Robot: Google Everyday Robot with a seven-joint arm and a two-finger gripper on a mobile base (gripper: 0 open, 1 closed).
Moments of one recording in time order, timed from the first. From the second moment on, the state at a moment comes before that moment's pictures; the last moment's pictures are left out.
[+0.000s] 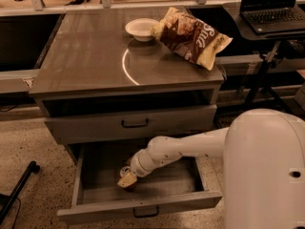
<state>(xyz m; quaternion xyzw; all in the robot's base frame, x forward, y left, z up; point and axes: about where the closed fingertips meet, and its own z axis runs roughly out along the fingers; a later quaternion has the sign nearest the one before) 0.534 0.107 0.422 -0.56 0.76 0.24 0.23</state>
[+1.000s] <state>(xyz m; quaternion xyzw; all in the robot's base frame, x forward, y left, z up) 0.503 0.098 0.490 -0.61 0.72 0.22 0.24</state>
